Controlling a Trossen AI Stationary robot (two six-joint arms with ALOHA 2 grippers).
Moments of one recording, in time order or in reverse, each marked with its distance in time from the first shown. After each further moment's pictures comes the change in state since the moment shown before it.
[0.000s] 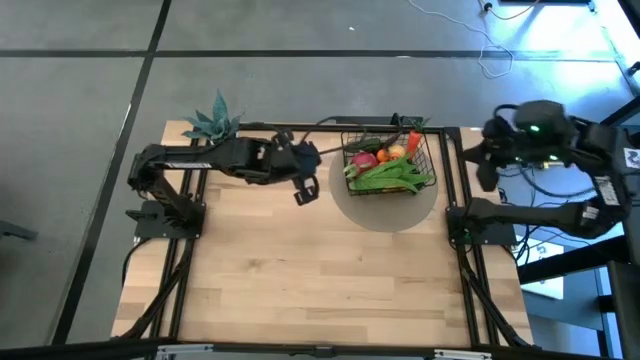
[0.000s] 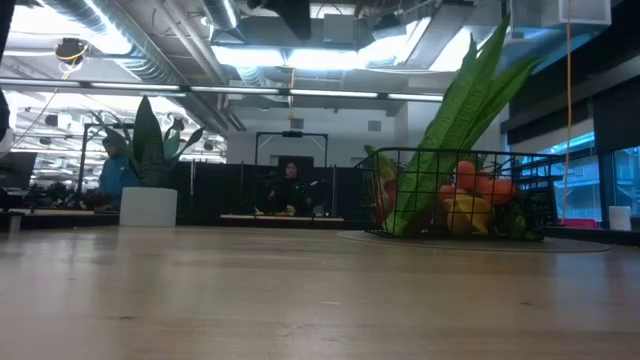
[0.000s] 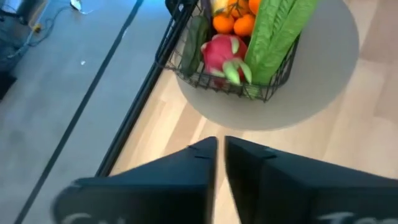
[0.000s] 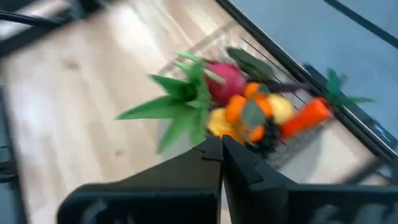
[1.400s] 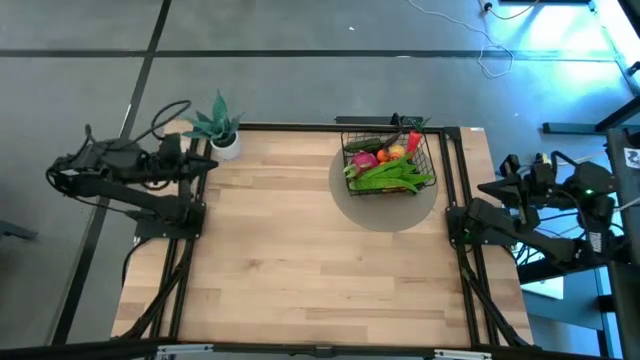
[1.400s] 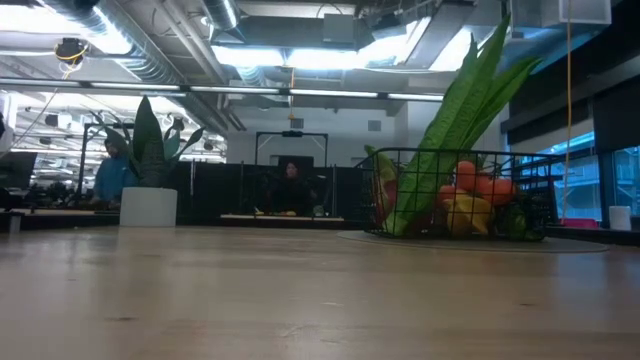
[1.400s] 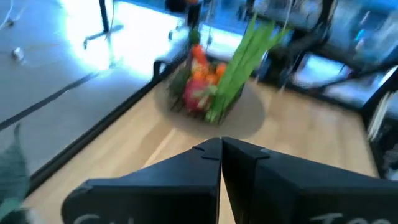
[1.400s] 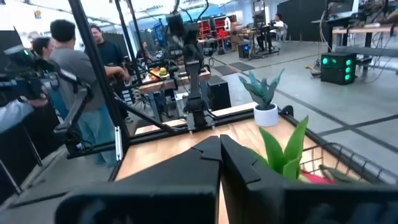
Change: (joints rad) left arm -0.151 -1.190 -0.766 0.138 0.045 -0.160; right arm 0.002 -0.801 -0.638 0.600 -0.321 0.083
